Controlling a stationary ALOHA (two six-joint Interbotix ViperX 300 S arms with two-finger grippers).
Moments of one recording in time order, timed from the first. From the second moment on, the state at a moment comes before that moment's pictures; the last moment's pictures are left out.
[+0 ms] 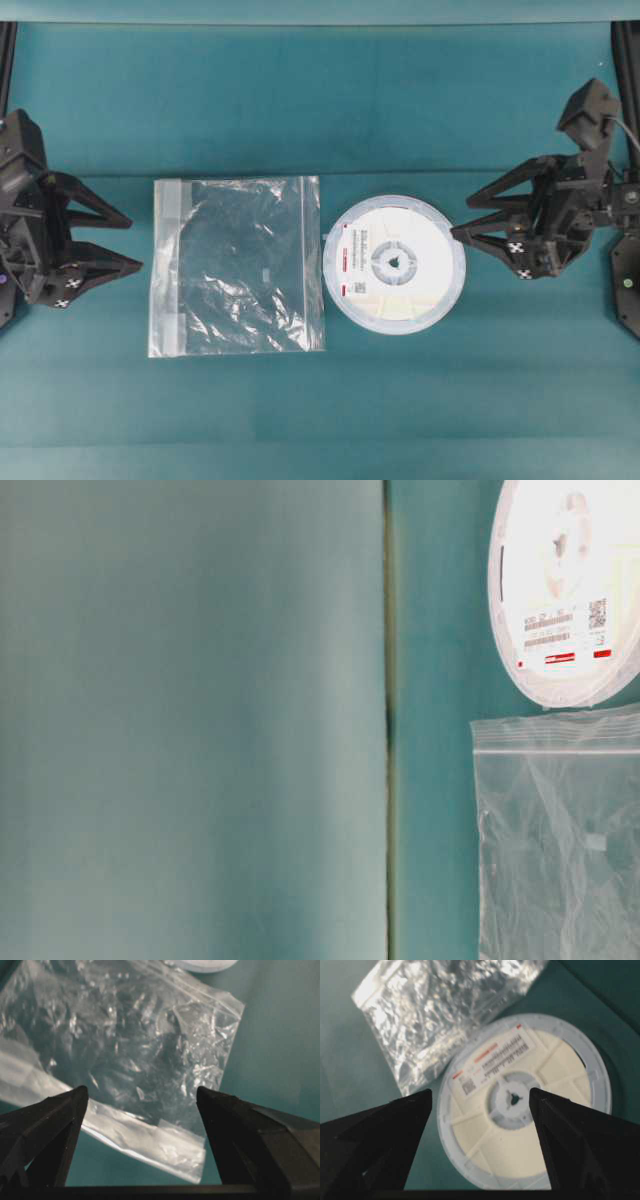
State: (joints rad) left arm 0.07 -0.81 1.20 0.02 0.20 -0.47; right arm -0.12 -0.65 1.09 -0.12 0.11 0.76
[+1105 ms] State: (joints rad) left arm 0.07 -0.95 1.19 0.02 0.23 -0.16; right arm -0.02 -0.93 1.11 -0.47 0.22 0.76
